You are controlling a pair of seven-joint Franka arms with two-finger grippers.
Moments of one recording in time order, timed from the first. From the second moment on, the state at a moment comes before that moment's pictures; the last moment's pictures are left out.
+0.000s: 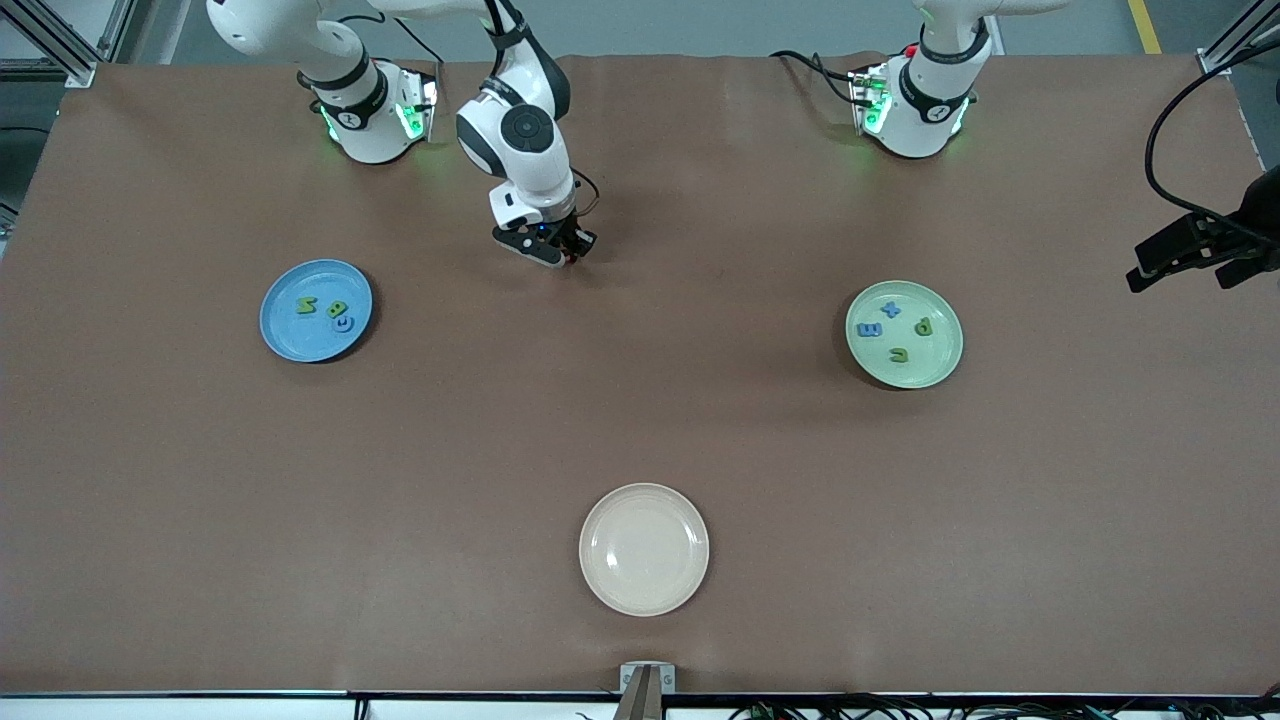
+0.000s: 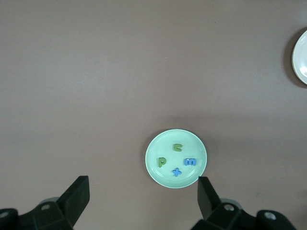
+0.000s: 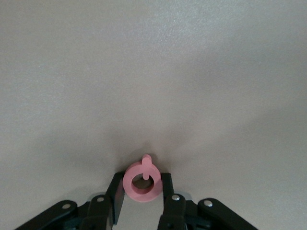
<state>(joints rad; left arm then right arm) -0.01 0.01 0.03 -1.55 -0.04 1.61 -0.02 1.01 0.30 -0.07 -2.47 0.14 2.73 1.27</state>
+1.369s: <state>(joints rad) -0.01 0.00 0.00 -1.55 -0.04 1.60 -0.02 0.24 -0.09 -0.13 -2.61 0.03 2.28 0.31</state>
